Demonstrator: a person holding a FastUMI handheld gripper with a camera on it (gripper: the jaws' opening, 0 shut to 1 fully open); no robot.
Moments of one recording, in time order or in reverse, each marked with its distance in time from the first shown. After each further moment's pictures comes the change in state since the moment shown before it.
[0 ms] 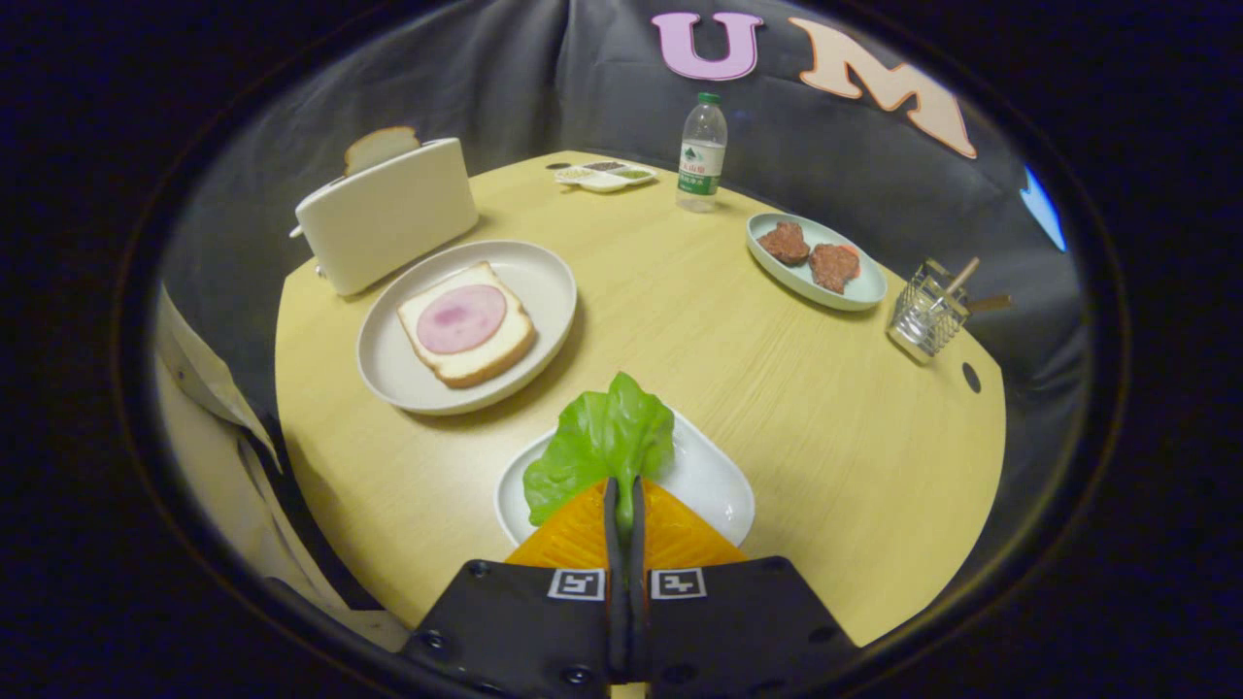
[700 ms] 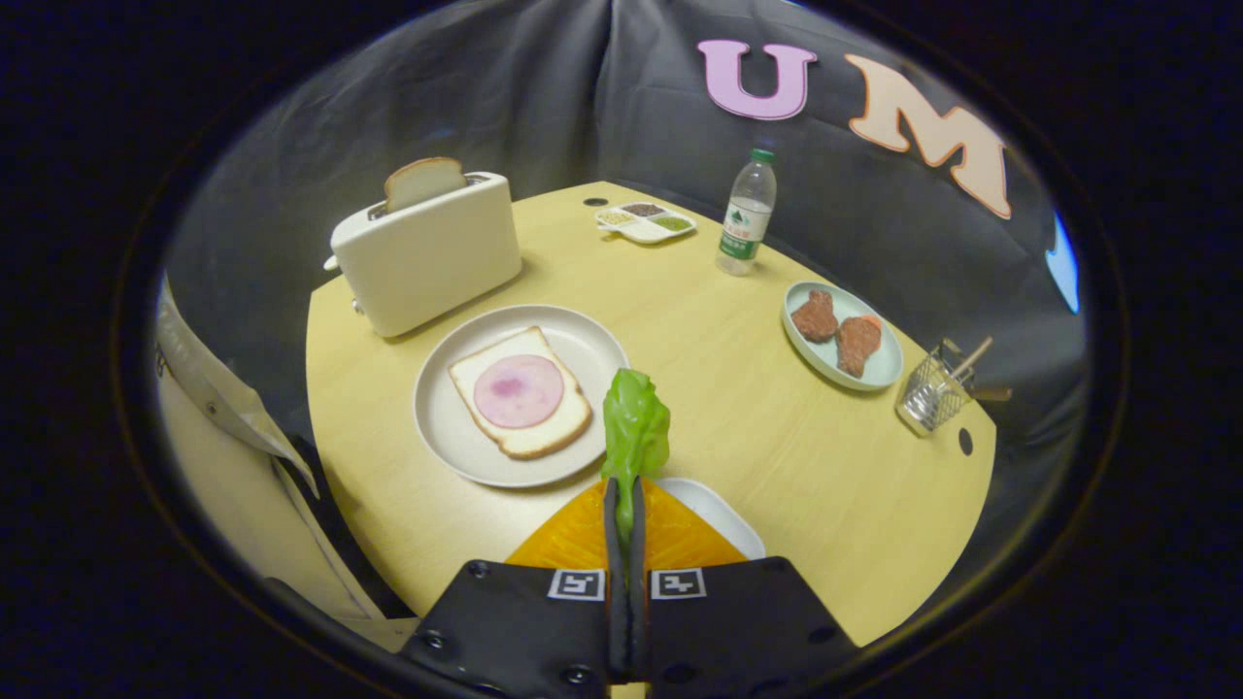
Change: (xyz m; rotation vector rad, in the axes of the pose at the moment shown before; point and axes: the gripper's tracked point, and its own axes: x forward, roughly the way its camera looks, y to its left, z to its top) arm -0.017 0.044 0.071 -0.078 -0.064 0.038
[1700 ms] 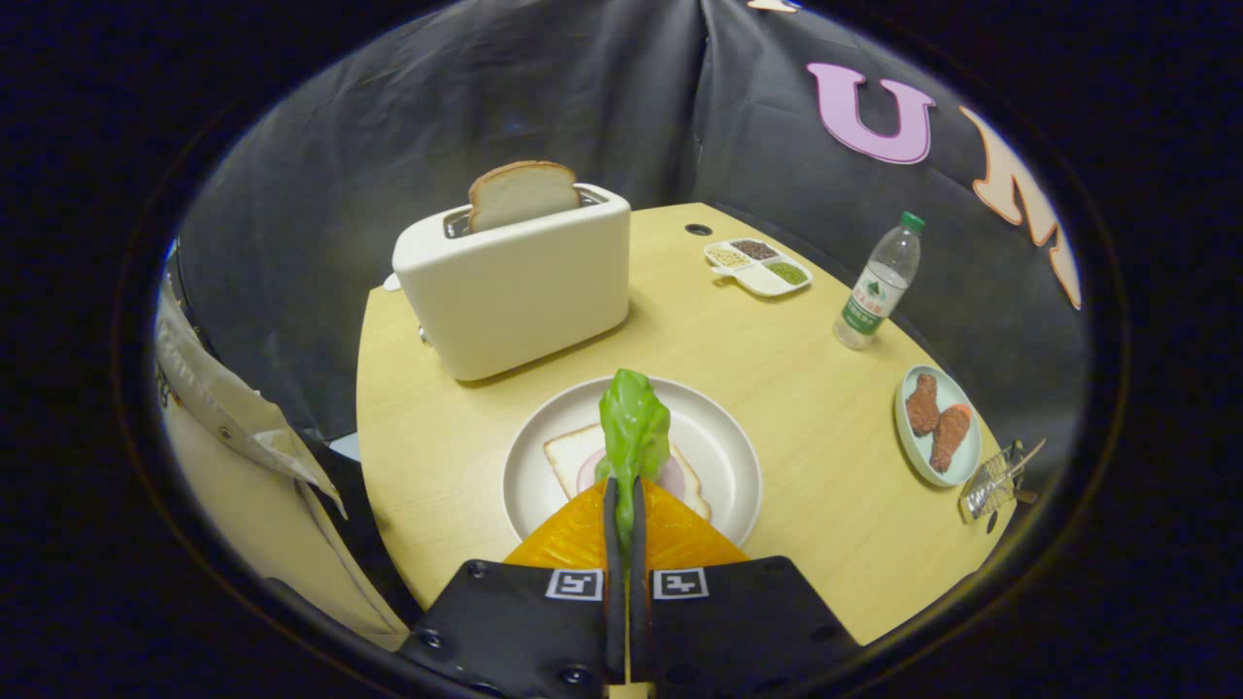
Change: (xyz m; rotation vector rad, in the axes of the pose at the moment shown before) arm 0.047 0.102 0.071 -0.134 -0.027 0.182
